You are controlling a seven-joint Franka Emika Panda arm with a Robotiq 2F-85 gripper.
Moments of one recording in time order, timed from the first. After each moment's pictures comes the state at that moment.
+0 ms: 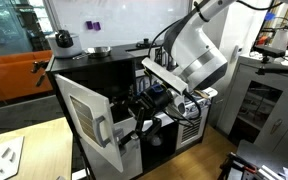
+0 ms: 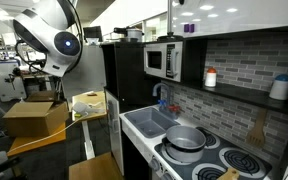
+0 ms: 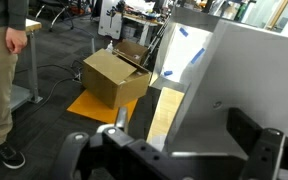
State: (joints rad) arm 0.08 -0.16 0.09 -2.59 1.72 1.98 0.46
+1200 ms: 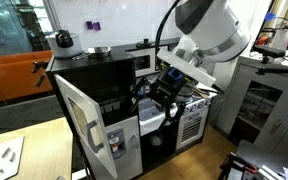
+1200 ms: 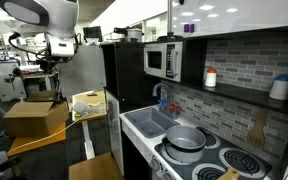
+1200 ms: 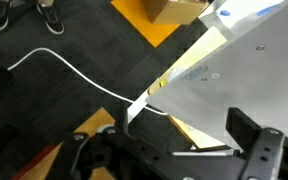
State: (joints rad) arm 0.01 -0.37 0.11 -2.60 1.08 2.13 0.49
